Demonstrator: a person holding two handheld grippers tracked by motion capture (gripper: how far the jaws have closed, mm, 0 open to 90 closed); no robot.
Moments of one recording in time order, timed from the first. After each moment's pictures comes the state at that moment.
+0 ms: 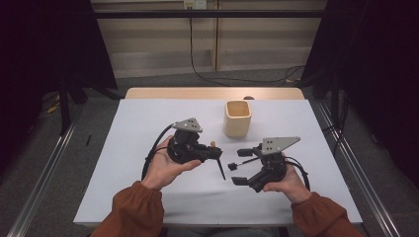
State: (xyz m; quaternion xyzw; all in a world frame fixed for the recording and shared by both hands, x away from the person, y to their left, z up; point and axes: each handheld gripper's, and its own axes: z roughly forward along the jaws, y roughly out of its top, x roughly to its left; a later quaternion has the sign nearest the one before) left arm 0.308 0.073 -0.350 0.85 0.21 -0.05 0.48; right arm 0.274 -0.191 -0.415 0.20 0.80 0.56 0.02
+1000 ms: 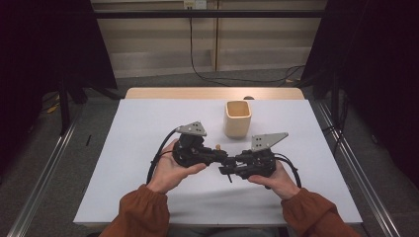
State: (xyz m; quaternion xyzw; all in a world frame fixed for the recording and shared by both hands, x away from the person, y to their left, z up) left arm 0.306 0.067 -0.360 0.85 0.21 -0.05 0.49; right arm 0.285 -0.170 -0.414 0.18 0.80 0.57 -0.01
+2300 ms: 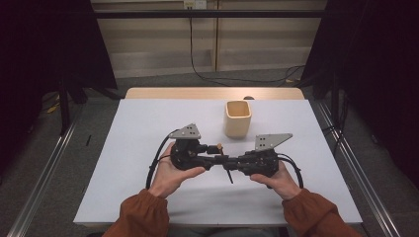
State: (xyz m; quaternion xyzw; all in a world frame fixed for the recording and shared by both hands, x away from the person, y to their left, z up) left arm 0.303 0.075 -0.375 0.81 0.21 -0.04 0.54; right arm 0.284 -0.177 -0.415 0.19 0.79 0.58 0.01
